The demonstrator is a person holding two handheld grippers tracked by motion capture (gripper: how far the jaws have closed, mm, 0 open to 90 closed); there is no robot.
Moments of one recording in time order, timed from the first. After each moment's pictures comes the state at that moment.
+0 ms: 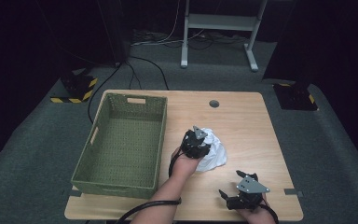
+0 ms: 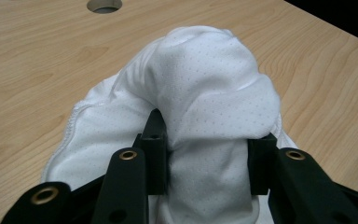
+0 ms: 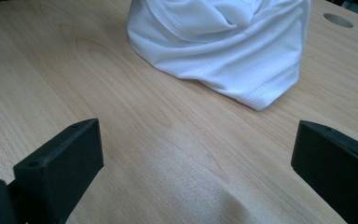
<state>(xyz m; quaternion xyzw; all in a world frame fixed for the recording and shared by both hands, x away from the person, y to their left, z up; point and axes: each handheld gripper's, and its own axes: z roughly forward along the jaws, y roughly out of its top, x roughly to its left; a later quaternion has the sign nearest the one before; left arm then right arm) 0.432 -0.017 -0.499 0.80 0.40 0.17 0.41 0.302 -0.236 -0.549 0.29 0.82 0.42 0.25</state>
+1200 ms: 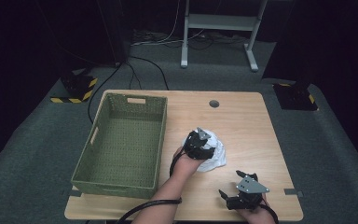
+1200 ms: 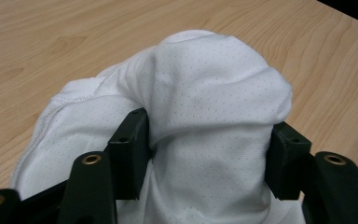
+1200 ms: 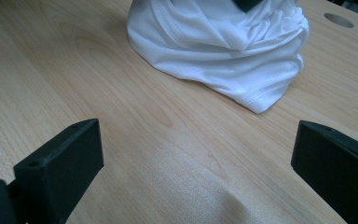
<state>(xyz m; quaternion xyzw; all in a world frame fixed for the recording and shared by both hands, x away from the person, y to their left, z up) 0.436 -0.021 -0.503 0.82 0.38 0.15 0.41 0.301 -0.236 -0.549 0.29 0.83 0.41 0.25</state>
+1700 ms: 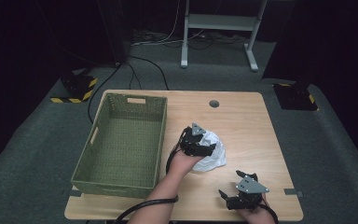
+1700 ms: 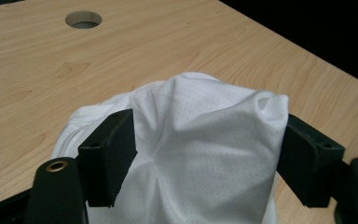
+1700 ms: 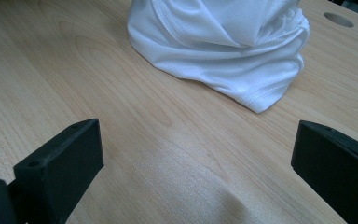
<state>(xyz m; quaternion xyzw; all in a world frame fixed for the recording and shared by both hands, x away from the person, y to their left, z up) 0.437 -0.004 -0.485 0.79 0.38 0.13 0.47 0.302 -0.236 -0.549 0.29 0.83 0.41 0.26</state>
